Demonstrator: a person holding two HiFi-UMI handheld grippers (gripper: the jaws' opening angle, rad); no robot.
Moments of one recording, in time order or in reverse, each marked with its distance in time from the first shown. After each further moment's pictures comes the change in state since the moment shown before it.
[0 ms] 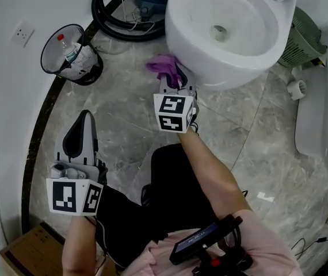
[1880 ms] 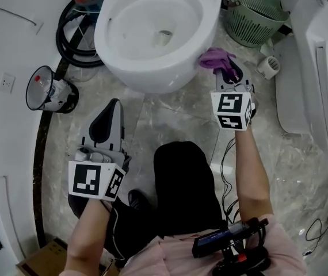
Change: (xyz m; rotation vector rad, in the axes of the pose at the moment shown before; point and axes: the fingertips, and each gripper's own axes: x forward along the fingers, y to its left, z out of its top) left arm 0.097 -0.225 0.050 0.044 -0.043 -0.279; right arm -0.148 -0.335 0.008 -0.316 0.044 -0.243
